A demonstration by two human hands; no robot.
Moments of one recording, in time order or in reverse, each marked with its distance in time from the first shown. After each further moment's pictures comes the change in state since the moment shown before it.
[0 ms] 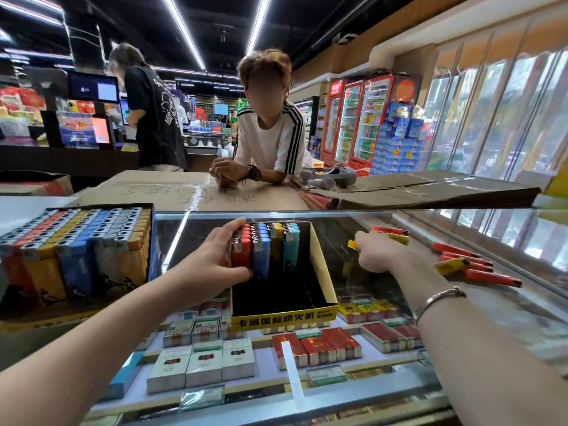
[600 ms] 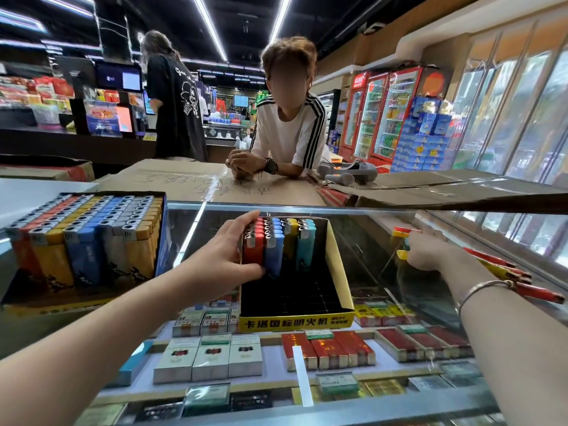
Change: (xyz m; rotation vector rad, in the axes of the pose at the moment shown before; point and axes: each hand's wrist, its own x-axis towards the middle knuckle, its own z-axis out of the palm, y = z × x) left_hand -0.003 0.005 0.006 -0.039 0.033 -0.027; right_hand 0.031 0.053 0.008 -0.037 0.068 0.198
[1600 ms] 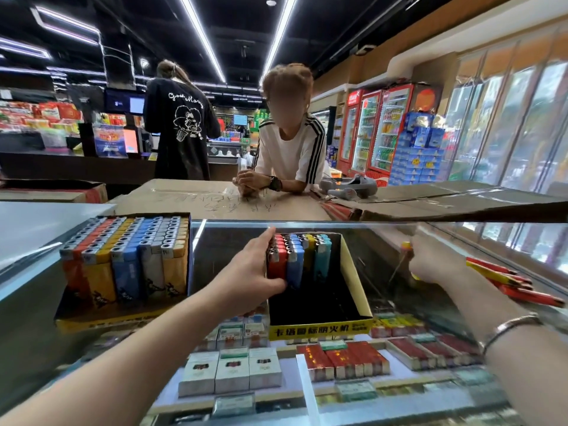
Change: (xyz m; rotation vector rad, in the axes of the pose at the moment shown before) left_hand -0.002 0.006 0.002 0.160 0.071 0.057; right_hand -0.054 -0.028 -0.026 0.202 0.136 0.035
